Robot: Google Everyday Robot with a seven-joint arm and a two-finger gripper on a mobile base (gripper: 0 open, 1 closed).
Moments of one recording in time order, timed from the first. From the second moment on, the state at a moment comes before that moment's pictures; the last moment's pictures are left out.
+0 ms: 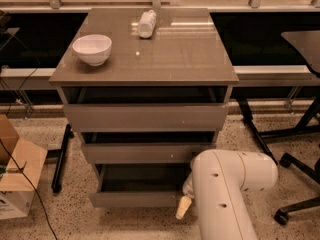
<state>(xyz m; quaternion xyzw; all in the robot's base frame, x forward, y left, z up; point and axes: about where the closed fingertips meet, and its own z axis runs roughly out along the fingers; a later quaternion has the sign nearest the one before) 0.554 -0.127 0.160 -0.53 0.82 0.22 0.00</state>
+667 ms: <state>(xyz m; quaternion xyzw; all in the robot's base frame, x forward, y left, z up) 0.479 -0.118 0.184 -0.53 0.82 0.23 -0.04</state>
